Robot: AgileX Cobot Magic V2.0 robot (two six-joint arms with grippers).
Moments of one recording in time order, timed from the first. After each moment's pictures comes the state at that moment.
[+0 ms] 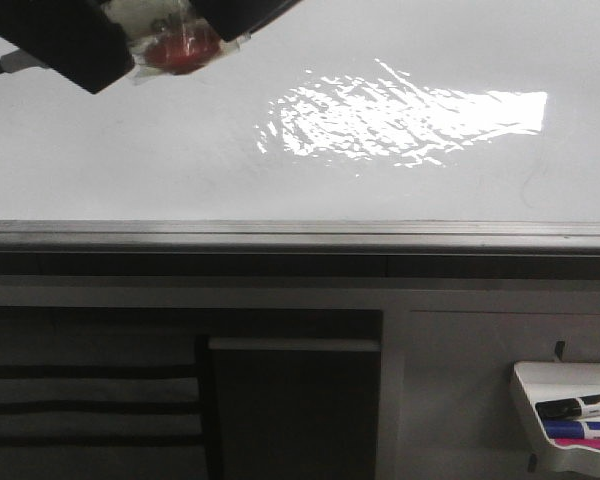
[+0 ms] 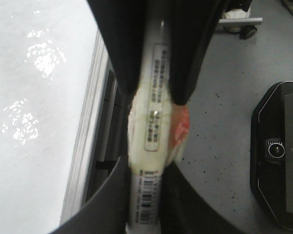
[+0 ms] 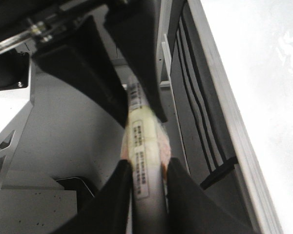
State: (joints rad) left arm -0.78 1.17 -1.09 -0.22 0.90 0.89; right arm 0.62 1.29 -1.10 0.74 0.78 -1.13
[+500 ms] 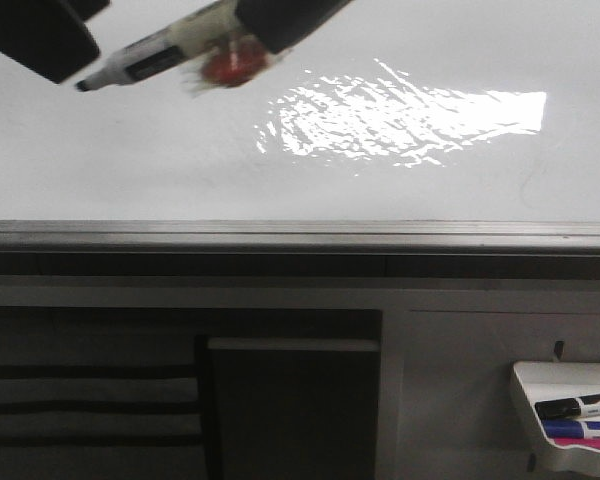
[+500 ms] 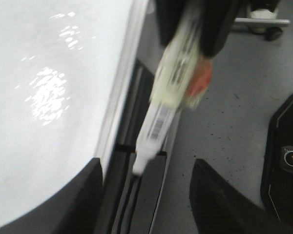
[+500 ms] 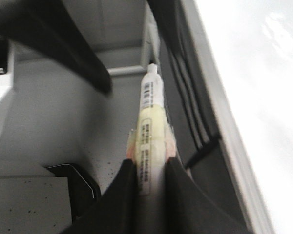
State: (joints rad) left arm -0.73 1.13 -1.09 -0.12 0.89 0.73; right arm 0.60 1.27 -1.12 0.57 0.78 -0.93
